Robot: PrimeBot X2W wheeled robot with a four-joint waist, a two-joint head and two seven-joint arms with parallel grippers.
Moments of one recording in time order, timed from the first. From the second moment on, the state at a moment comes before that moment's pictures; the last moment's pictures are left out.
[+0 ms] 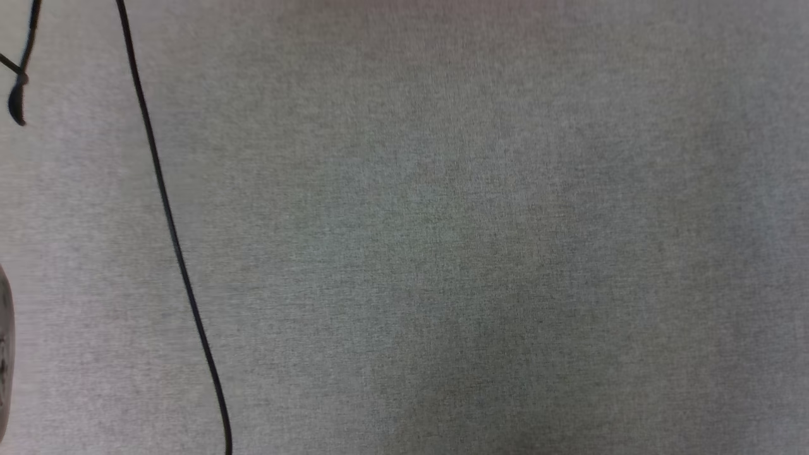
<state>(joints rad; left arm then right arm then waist) -1.50 0.41 -0.26 0.78 -0.48 -0.08 -0.16 -1.50 -0.21 -0.07 0.65 0.05 0.13 0.13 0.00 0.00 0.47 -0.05</state>
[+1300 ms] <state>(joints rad) -0.50 0.39 -0.26 0.64 -0.78 -0.11 -0.26 -0.52 -0.25 0.11 0.65 0.43 0.13 0.00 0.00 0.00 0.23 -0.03</state>
